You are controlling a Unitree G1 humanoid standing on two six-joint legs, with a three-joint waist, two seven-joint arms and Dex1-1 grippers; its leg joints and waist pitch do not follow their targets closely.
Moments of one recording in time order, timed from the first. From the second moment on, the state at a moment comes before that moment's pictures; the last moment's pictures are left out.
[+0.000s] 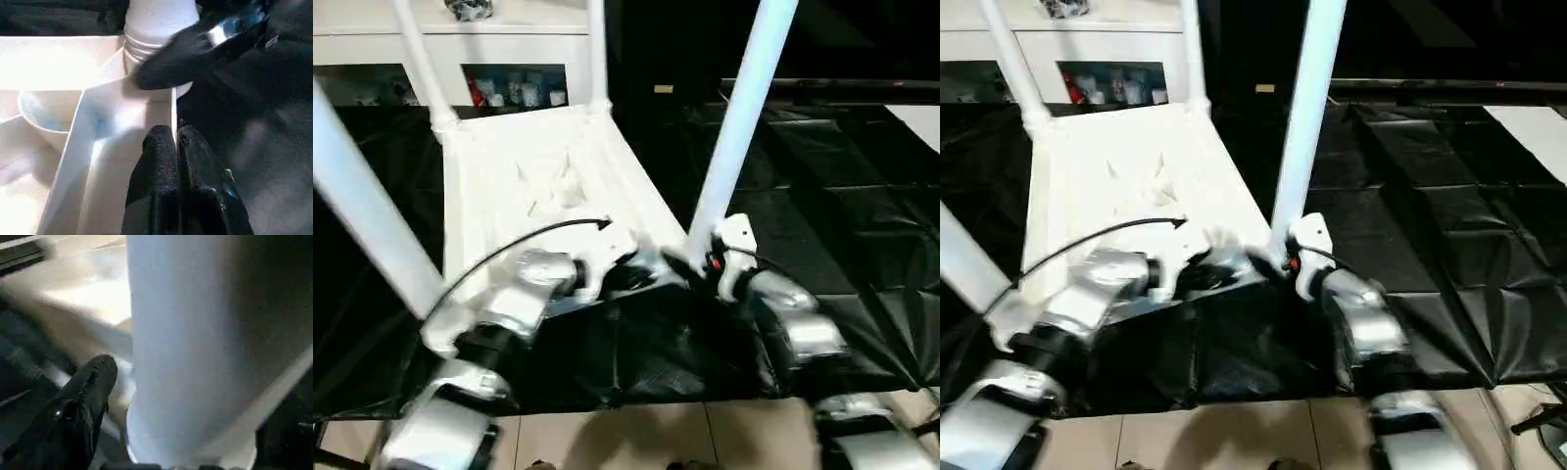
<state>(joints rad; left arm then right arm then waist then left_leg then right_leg) -0.63 0.24 -0.23 0.67 0.06 0.06 -1.11 -0.51 -0.24 0.09 0.69 0.11 -0.01 0.85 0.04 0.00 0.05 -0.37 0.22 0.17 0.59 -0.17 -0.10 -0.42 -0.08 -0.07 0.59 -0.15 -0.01</state>
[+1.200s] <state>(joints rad) -0.65 0.29 -0.23 0.71 0.06 0.05 -1.15 -0.51 -0.20 0.06 0.69 0.15 0.04 0.84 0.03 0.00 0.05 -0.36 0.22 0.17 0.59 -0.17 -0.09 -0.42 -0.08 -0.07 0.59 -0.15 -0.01</state>
